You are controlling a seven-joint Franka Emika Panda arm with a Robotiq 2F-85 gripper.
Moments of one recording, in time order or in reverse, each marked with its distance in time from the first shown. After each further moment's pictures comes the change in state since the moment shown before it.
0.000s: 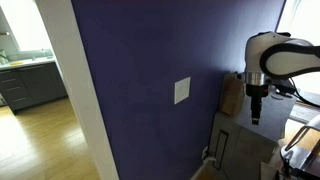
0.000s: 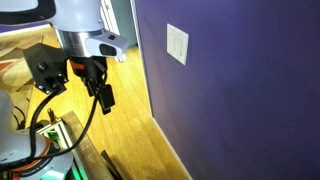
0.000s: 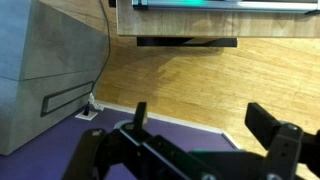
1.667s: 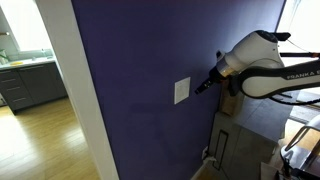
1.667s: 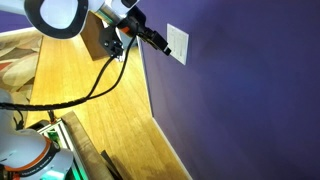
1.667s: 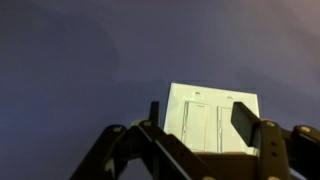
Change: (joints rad) arm -0.019 0.171 0.140 -0.031 0.008 1.079 0.314
